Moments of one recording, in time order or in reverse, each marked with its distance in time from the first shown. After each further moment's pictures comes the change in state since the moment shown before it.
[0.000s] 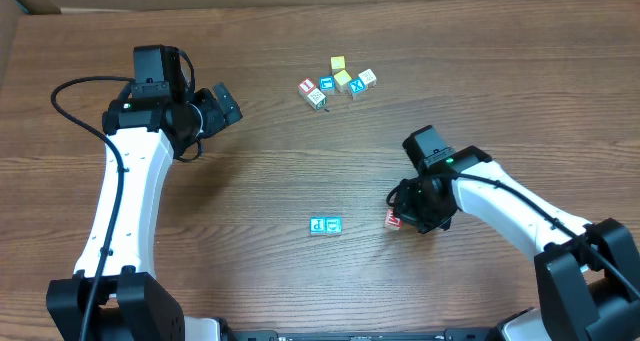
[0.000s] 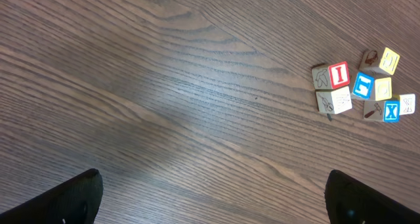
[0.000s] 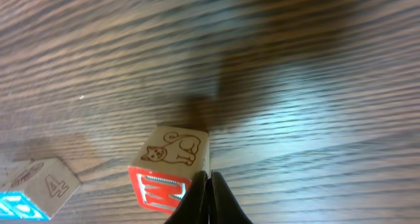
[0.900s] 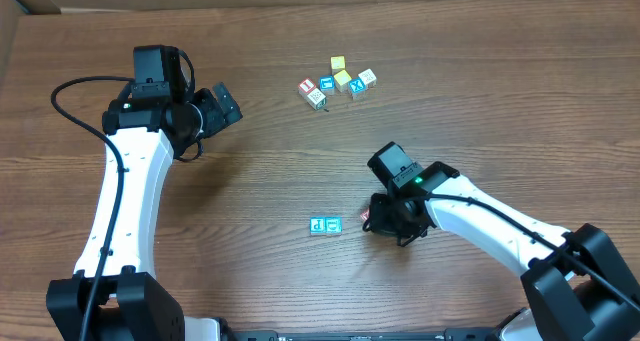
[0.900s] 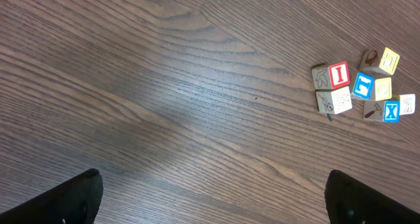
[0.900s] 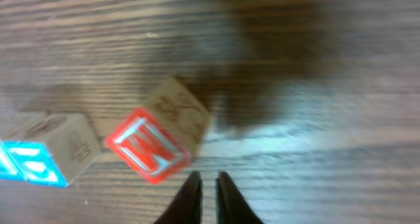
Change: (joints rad) left arm 0.000 0.000 0.000 0.000 0.000 0.000; right arm 0.174 0.000 0.000 0.053 0.029 0.005
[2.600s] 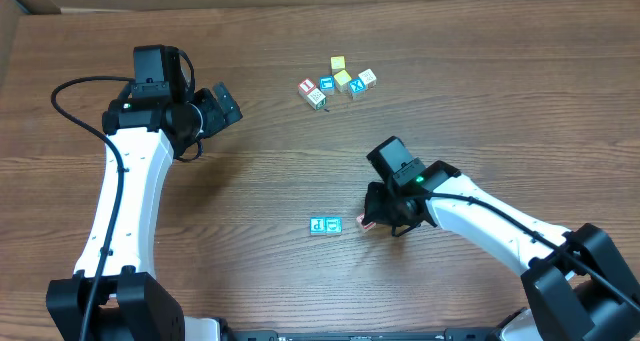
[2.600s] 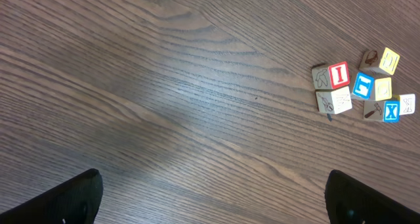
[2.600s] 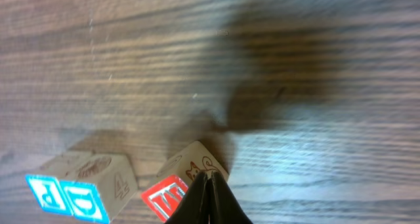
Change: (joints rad) left arm 0.000 0.000 0.000 0.000 0.000 0.000; right arm 0.010 0.000 -0.001 0.129 0.036 0.029
